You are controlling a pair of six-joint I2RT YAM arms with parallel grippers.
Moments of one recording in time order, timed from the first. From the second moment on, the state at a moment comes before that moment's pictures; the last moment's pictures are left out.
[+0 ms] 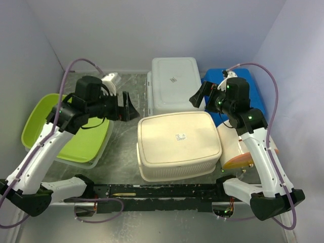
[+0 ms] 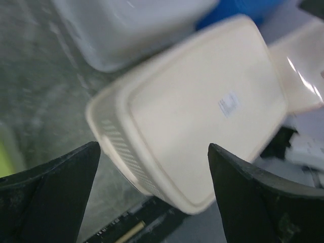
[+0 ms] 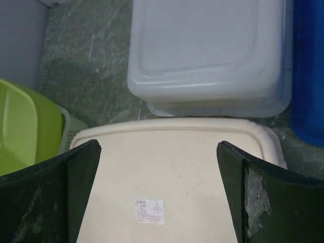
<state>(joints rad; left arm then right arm) -0.54 1.14 1.38 -0.84 0.33 -0.42 0.29 1.10 1.33 -0.75 -0.11 0.47</state>
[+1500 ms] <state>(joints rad) 0.11 1.50 1.41 -0.80 -0.16 -0.76 0.29 1.40 1.38 -0.51 -0.30 0.39</state>
